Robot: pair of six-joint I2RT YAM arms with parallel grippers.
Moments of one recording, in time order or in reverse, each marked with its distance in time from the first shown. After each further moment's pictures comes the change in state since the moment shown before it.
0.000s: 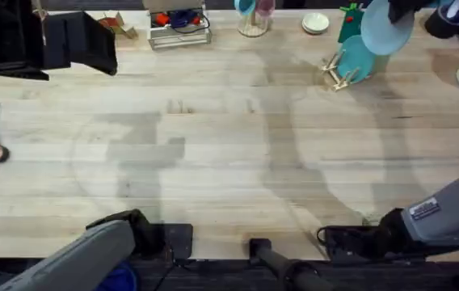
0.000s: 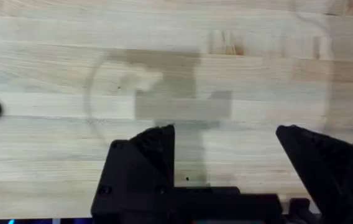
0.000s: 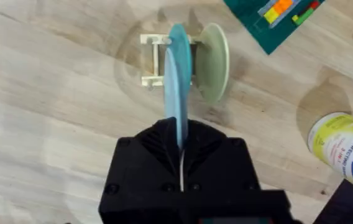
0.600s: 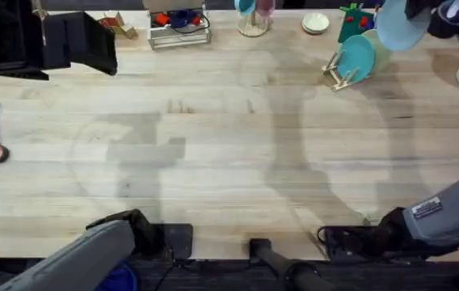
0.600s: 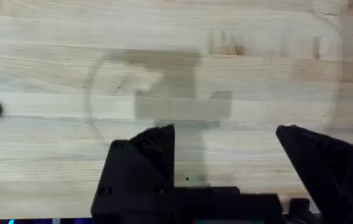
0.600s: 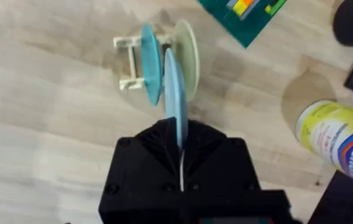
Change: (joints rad) left arm 0.000 0.000 0.000 0.000 0.000 0.000; right arm -0.070 0.000 0.000 0.037 0.006 0.005
